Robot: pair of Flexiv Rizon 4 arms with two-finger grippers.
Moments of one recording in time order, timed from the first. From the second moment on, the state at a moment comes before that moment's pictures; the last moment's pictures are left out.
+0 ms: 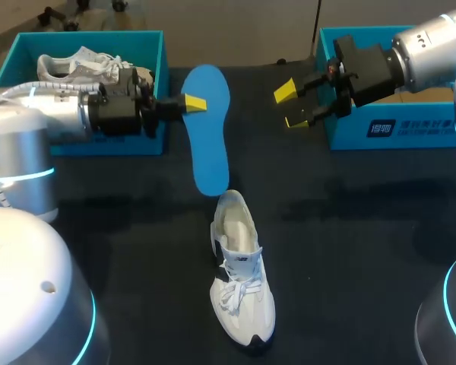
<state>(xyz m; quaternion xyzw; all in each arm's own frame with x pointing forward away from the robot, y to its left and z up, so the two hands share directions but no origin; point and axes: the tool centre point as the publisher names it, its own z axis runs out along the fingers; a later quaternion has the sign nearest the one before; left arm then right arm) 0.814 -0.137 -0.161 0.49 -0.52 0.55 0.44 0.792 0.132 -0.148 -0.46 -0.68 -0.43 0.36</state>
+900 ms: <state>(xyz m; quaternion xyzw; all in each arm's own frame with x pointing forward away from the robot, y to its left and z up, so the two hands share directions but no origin) 0.826 -0.140 -0.171 0.51 -0.50 0.56 0.43 0.805 0.165 -0.100 -0.59 -0.70 -0.27 0.29</state>
